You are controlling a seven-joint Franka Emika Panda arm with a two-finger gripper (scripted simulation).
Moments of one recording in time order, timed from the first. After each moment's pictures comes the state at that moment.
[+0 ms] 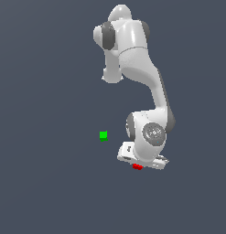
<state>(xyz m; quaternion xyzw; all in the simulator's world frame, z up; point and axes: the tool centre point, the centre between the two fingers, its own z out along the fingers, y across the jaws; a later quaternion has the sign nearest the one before) 0.124 0.121 0.019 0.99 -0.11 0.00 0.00</state>
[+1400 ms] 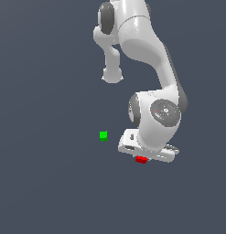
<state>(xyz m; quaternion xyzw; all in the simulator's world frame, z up) 0.123 0.121 0.115 0.99 -0.11 0.00 0.00</state>
